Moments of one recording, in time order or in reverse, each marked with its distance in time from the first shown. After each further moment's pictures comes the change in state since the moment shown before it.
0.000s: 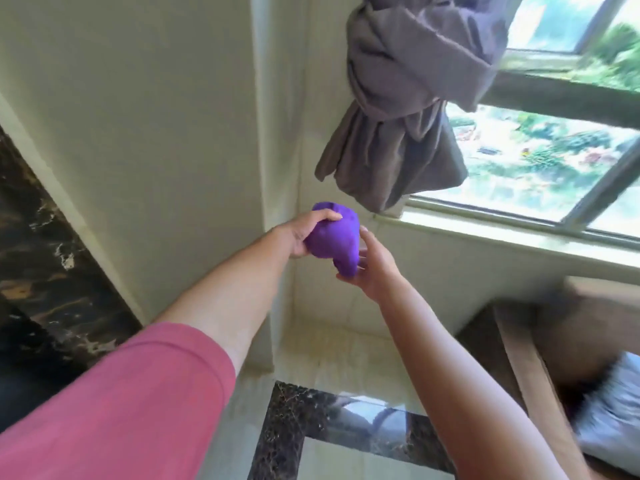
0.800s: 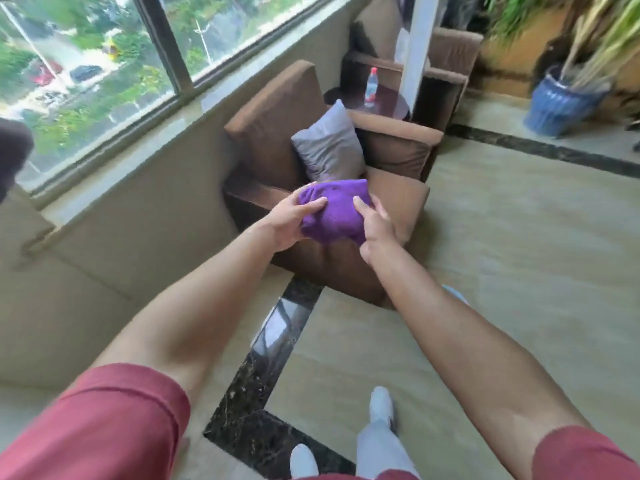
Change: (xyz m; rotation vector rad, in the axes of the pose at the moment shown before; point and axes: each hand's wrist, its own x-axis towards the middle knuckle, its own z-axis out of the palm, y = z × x) left_hand -0.044 -0.195 0.387 0.354 -1.197 -0.286; right_hand -0.226 0.162 -0.303 0.862 1.157 -0.493
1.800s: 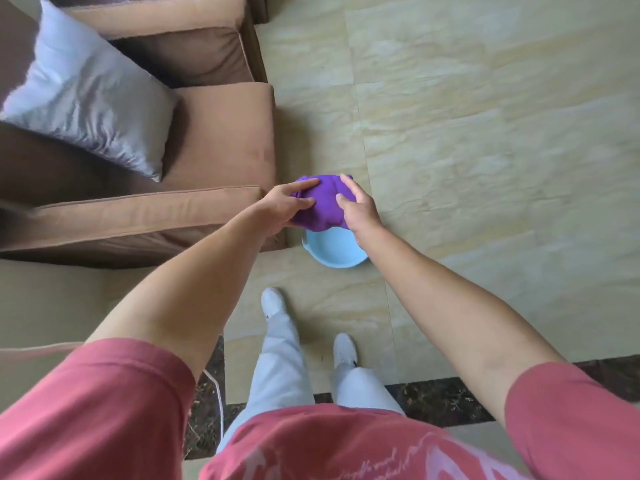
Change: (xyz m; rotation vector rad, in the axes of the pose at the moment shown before) left_hand 0.291 -0.181 0.287 0.512 -0.273 -0.442; right_hand 0.186 -0.025 -0.373 -0.306 0.453 0.079
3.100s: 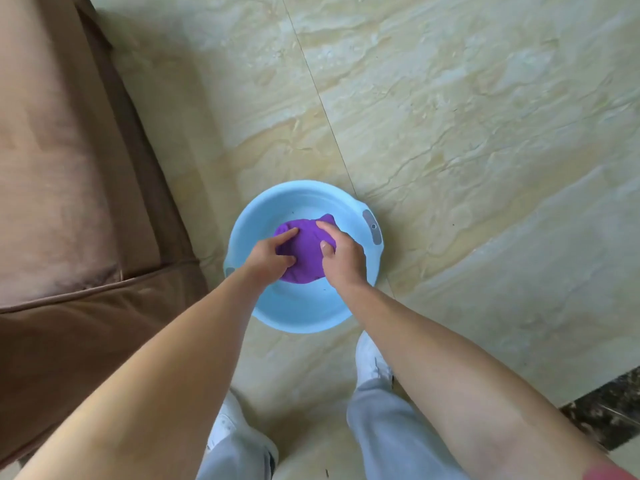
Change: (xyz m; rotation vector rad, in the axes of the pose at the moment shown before) left_hand 0.523 -0.323 0.042 0.557 -0.138 -0.156; right_hand 0.399 0.398 -0.024 -0.551 0.254 0.115
